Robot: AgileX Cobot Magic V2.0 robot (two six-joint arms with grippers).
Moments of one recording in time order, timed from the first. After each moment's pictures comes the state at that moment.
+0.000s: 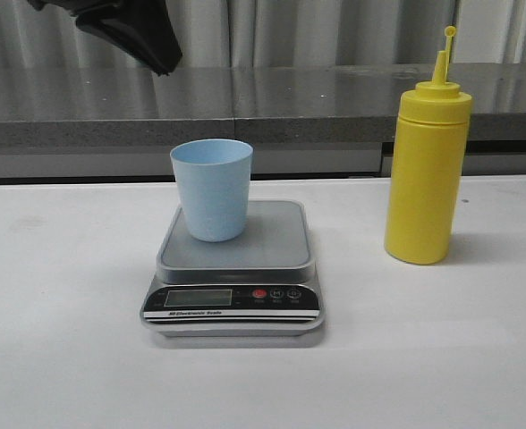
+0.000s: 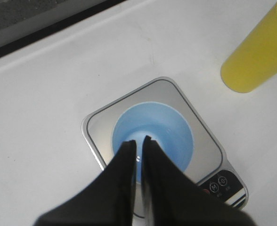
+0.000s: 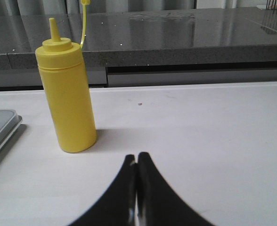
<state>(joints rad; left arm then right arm) -0.44 1.60 -1.36 -0.22 0.68 0.17 0.03 -0.01 0.03 -0.08 0.15 0.15</state>
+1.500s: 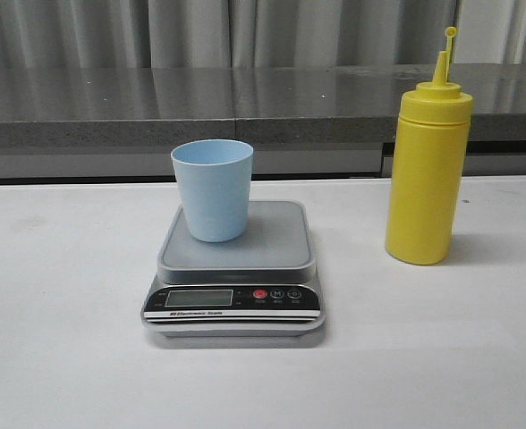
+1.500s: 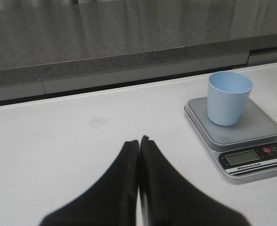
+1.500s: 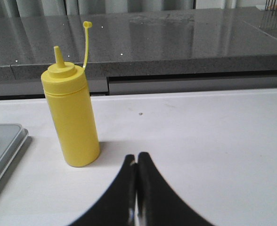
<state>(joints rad) -0.09 0.08 -0.39 -0.16 0.64 0.16 0.03 0.15 -0.19 -0.07 0.26 0.15</state>
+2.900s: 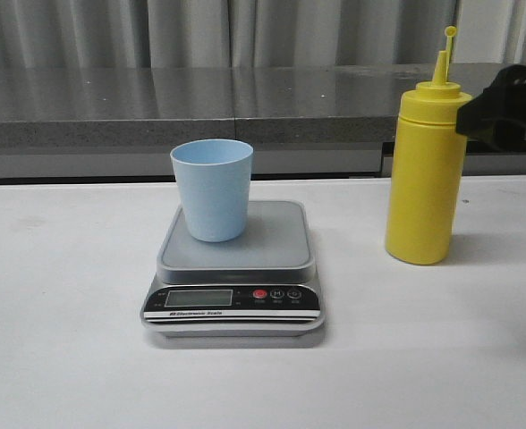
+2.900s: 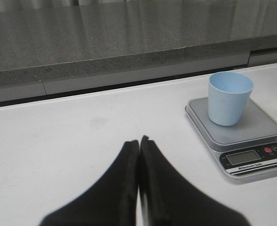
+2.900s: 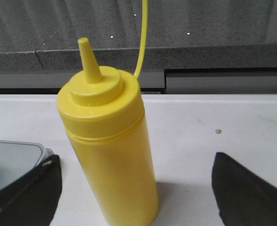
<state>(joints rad) -0.09 0.08 -0.39 -0.15 0.64 0.16 0.20 1.40 -0.40 -0.07 -0.71 0.23</state>
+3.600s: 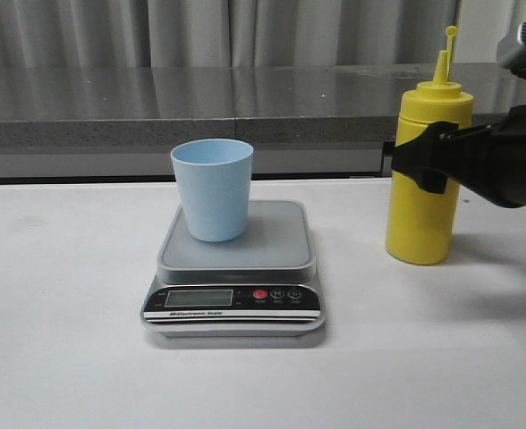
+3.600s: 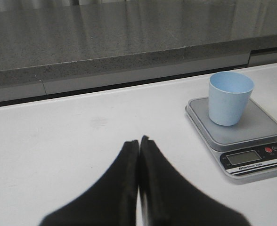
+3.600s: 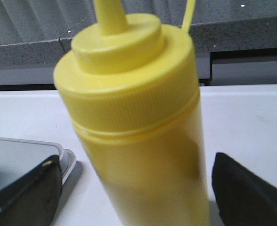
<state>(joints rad) -0.09 0.08 -0.39 -0.15 0.64 0.16 0.20 1.76 -0.50 -0.20 -1.00 0.33</state>
